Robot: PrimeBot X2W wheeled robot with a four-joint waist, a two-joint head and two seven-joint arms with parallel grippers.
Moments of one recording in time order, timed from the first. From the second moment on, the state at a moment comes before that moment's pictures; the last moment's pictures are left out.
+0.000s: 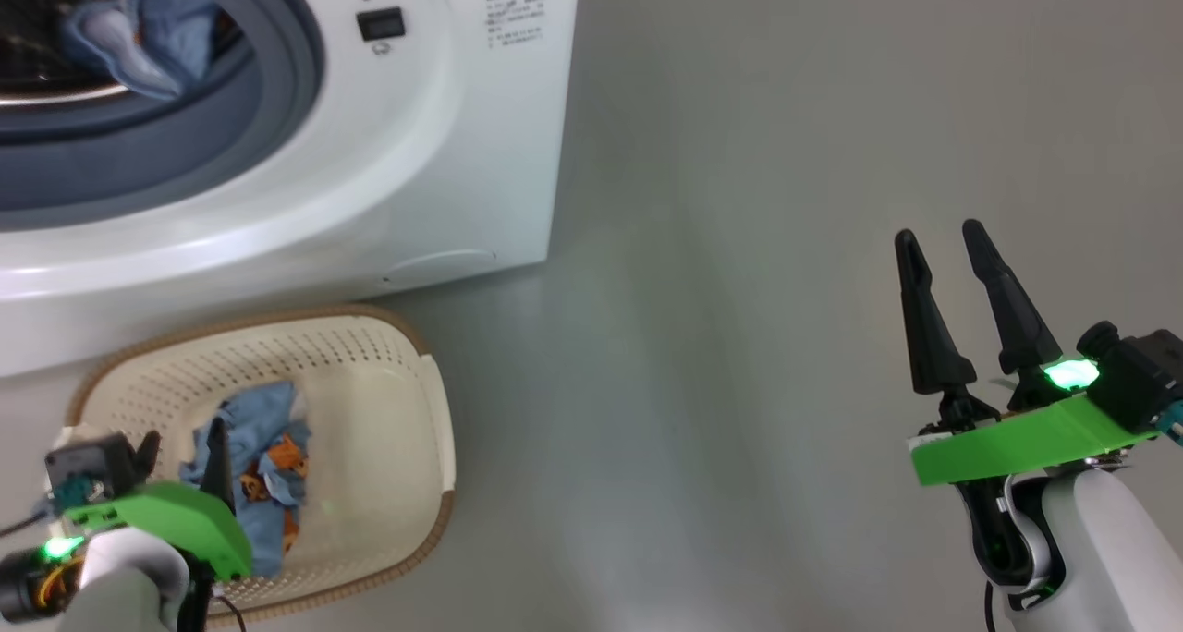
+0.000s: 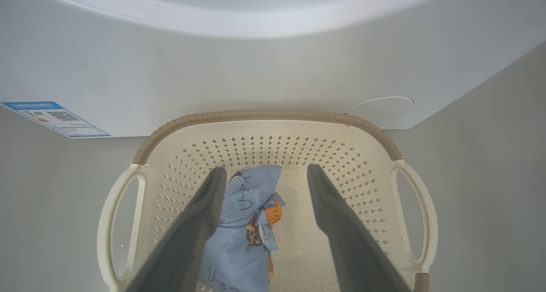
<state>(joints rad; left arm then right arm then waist) -0.60 0.19 0.14 1.16 -0.14 -0.11 -0.26 -0.26 -0.17 0.14 0.11 0.49 0.13 -0.25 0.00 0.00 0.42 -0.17</state>
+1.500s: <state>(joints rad) -0.96 0.35 0.04 1.30 -0.12 -0.05 0.03 -0.47 -0.10 0.19 0.12 0.48 0.13 -0.25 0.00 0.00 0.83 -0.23</state>
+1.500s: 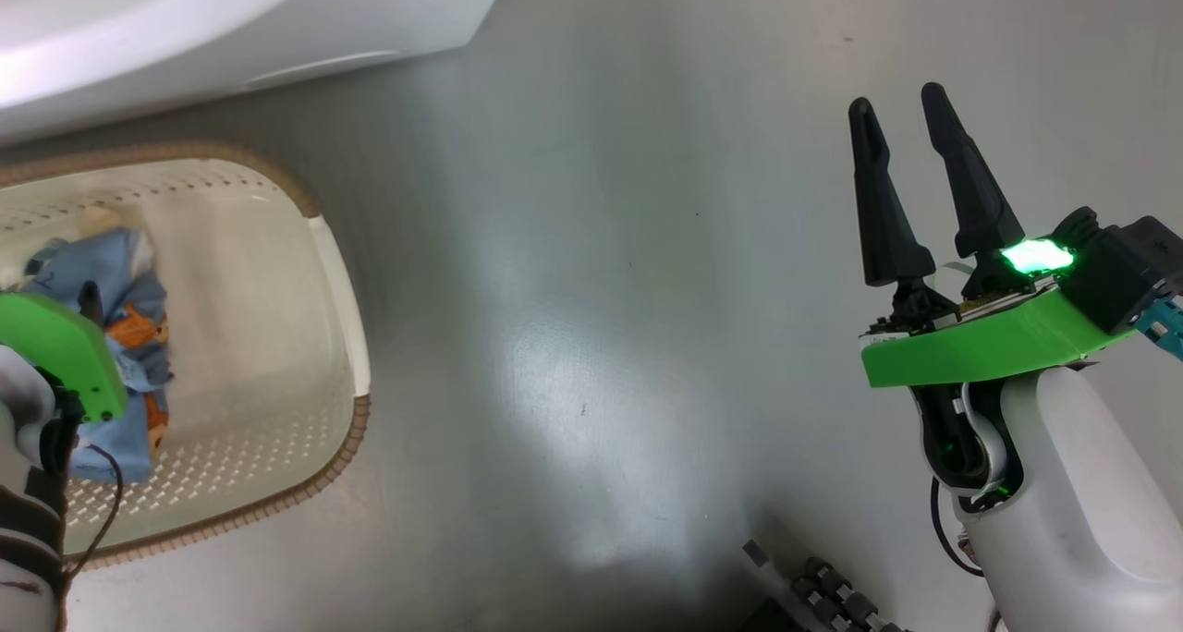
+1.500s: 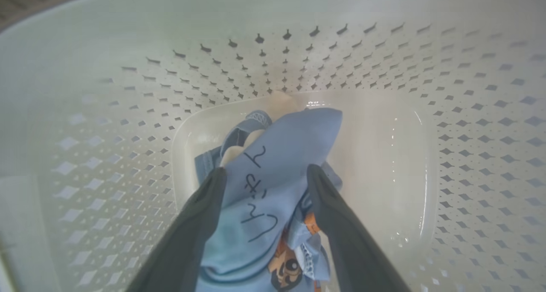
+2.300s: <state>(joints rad) -0.96 0.37 -0.01 1.30 -0.14 -0.07 0.14 -0.48 -0.10 0.19 0.10 0.48 0.13 -0.25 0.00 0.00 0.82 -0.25</state>
